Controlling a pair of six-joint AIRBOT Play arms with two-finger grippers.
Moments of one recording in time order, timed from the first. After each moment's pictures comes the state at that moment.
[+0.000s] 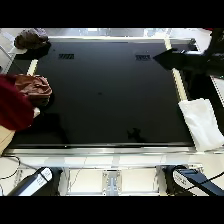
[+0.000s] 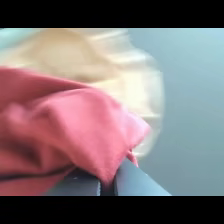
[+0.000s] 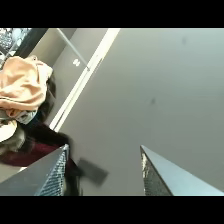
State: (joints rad) left arm 0.43 -1.02 1.39 1.29 -1.01 -1.55; right arm -0.02 -1.08 1.54 -0.79 1.15 1.23
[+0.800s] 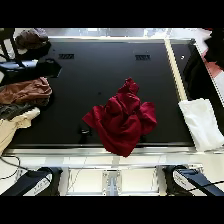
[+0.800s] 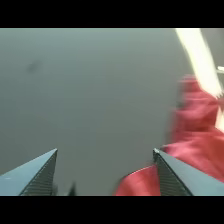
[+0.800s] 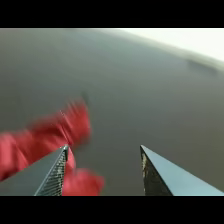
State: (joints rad) left arm -0.10 -1.03 1.36 1.46 -1.07 -1.69; right arm -0.02 -1.05 1.92 -1.38 1.48 1.28
